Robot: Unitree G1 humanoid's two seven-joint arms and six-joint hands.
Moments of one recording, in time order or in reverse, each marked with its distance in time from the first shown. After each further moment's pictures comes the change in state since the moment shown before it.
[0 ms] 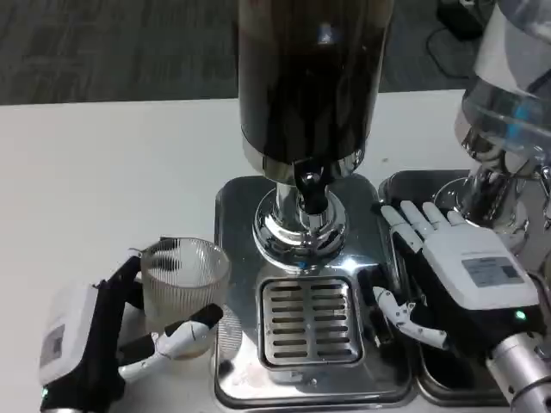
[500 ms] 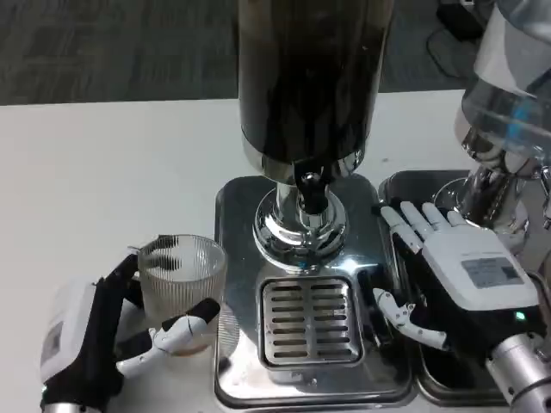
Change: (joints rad) left arm -0.013 0.000 -0.002 0.012 -0.087 -0.002 -0.086; right arm 0.002 0.000 0.001 0.000 -0.006 0.000 -0.001
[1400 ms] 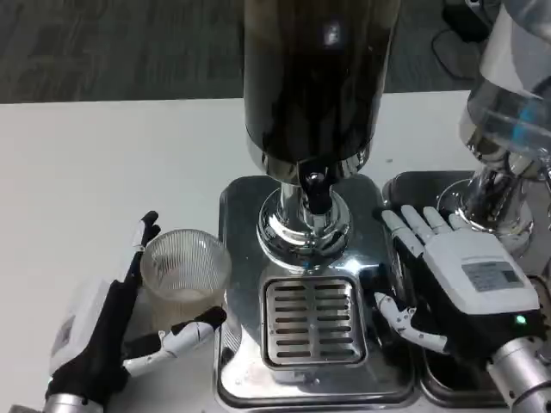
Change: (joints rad) left arm -0.020 0.024 -0.012 0.001 -0.078 0.023 -0.167; right arm 0.009 0.000 0.000 0.000 -0.005 0.000 -0.002
